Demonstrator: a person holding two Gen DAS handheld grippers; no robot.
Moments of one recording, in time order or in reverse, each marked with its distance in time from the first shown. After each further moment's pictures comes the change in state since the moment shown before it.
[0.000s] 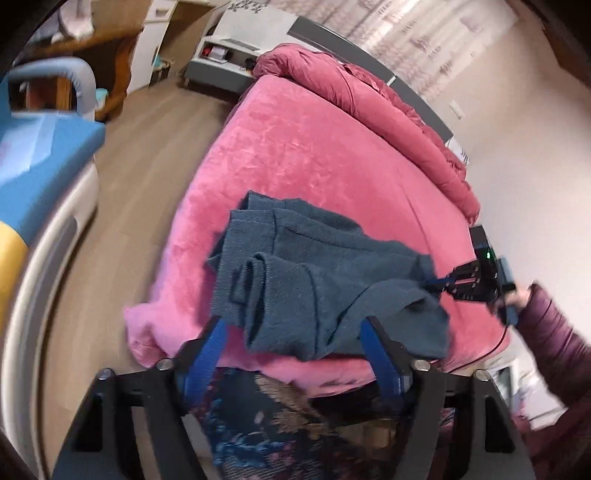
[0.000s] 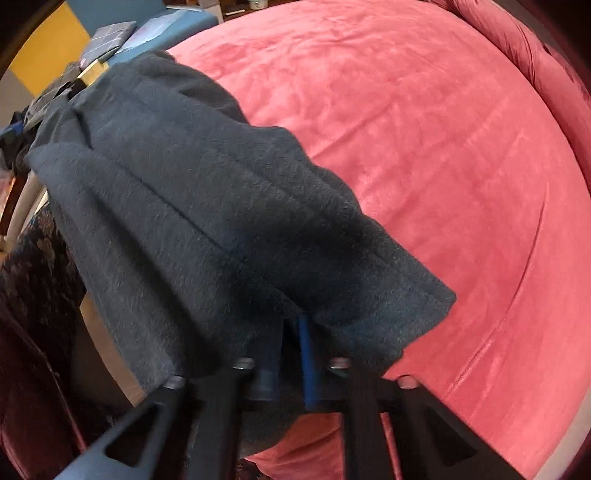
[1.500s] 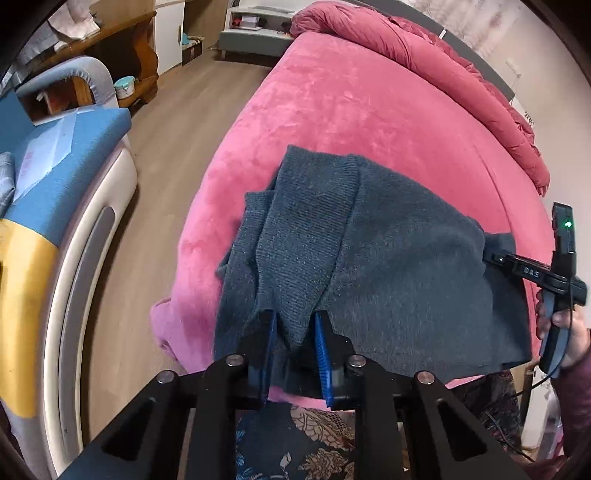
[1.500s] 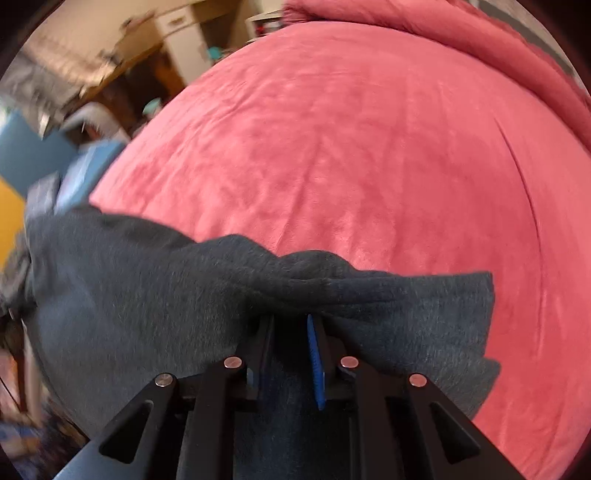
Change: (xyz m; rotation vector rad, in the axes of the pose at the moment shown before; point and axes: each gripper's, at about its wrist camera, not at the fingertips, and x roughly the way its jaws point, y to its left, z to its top) left arm 0.075 -0.013 0.022 0.019 0.129 0.309; right arm 0.025 -0.011 0.014 0.570 -0.307 0.055
